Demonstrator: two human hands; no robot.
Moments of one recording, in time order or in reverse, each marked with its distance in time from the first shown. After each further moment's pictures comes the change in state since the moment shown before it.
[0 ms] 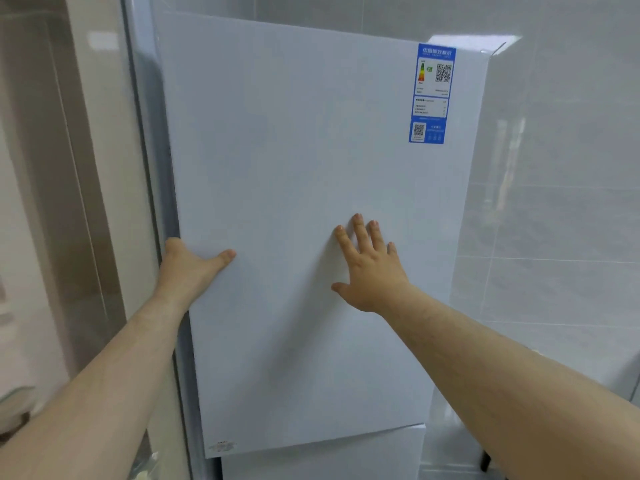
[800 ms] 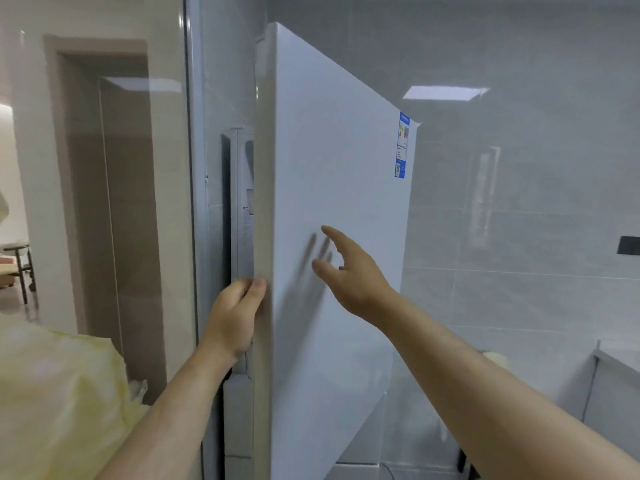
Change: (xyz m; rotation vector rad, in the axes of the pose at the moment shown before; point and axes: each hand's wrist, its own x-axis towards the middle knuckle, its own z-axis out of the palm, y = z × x) left_hand -0.271 0.093 -0.077 -0.344 -0.276 0.128; right_hand -0.206 -0.048 -0.157 0.938 0.141 -0.036
